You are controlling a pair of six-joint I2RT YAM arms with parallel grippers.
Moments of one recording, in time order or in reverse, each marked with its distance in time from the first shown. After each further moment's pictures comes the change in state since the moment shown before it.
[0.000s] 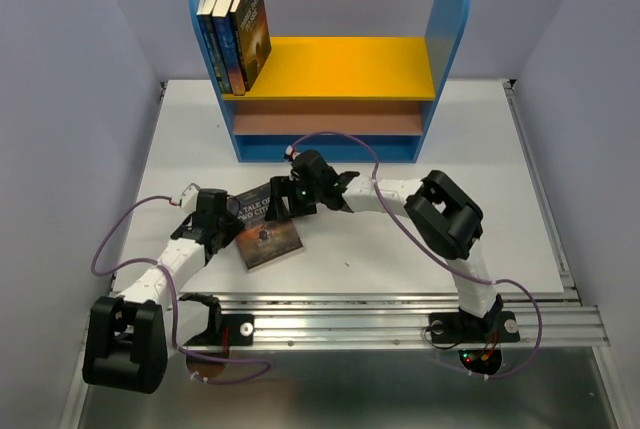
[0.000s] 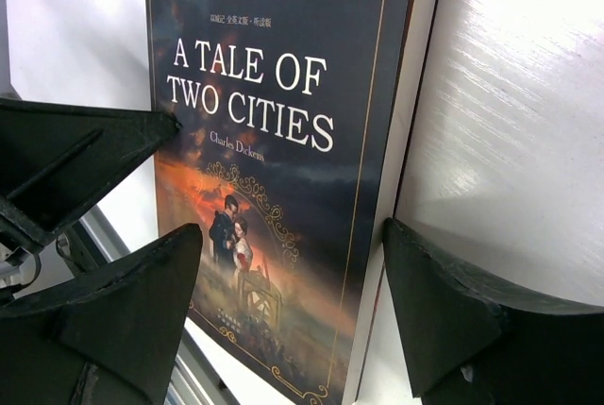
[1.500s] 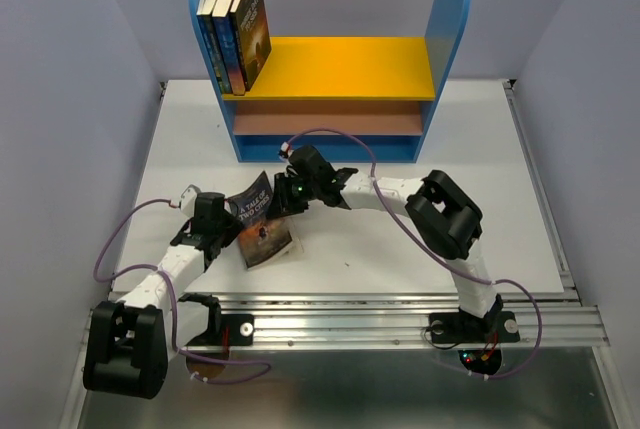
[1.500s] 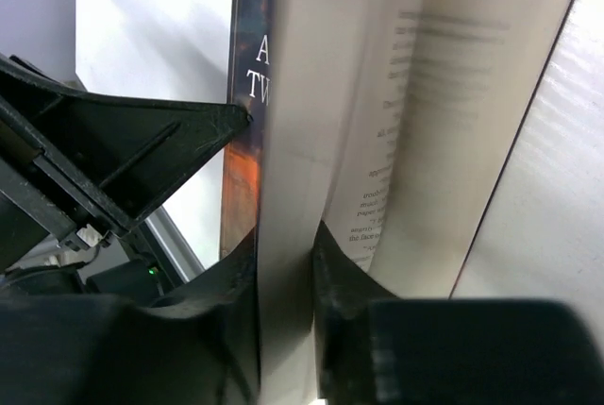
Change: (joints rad) left arm 0.014 -0.030 -0.061 0.103 0.034 -0.005; right arm 0.003 0.005 0.053 -0.014 -0.081 0.048
